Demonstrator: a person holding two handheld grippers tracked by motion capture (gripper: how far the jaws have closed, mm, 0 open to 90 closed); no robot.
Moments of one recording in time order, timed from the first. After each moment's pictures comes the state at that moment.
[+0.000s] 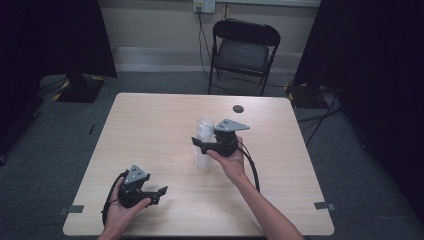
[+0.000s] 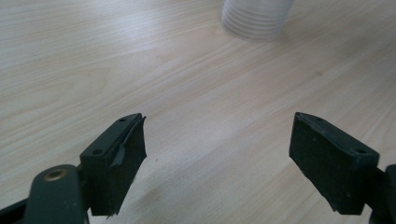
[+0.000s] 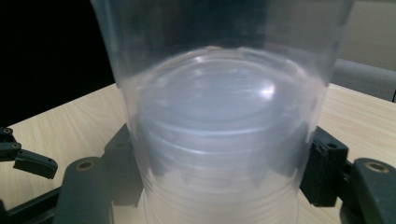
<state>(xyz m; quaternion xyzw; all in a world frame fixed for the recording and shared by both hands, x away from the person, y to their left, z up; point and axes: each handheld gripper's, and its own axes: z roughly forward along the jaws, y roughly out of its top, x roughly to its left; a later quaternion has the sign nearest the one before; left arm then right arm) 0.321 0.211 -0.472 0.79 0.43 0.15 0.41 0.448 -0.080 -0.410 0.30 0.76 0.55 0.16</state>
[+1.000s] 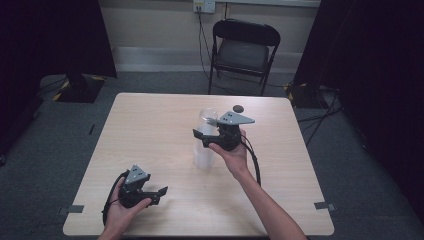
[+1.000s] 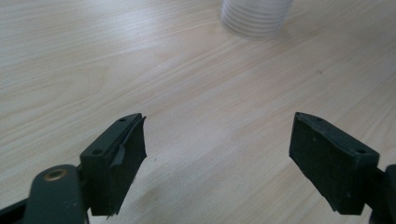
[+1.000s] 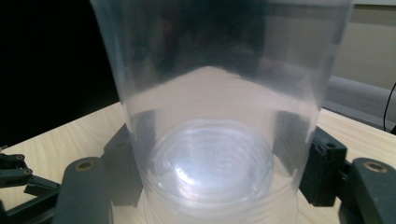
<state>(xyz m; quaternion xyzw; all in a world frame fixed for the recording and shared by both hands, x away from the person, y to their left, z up) 0.322 0.210 -0.473 0.79 0.43 0.15 0.41 0.449 -0.085 -0.381 0.29 0.75 0.57 0.17</state>
